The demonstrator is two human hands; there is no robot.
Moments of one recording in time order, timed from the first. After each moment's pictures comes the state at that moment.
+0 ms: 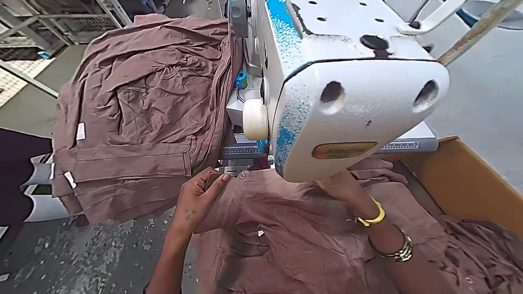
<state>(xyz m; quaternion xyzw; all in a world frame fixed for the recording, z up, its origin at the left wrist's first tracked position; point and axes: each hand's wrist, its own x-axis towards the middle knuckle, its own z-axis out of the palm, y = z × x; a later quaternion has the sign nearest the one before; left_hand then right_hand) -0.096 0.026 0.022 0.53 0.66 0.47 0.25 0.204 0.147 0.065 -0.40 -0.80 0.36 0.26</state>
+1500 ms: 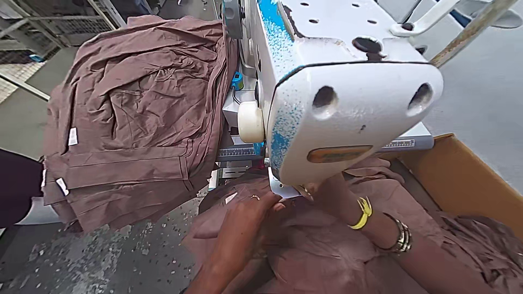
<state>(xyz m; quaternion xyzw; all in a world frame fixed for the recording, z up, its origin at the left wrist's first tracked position) 0.000 0.016 0.046 0.74 0.57 0.34 0.12 0.187 0.128 0.072 -0.24 -0.91 -0.03 0.33</state>
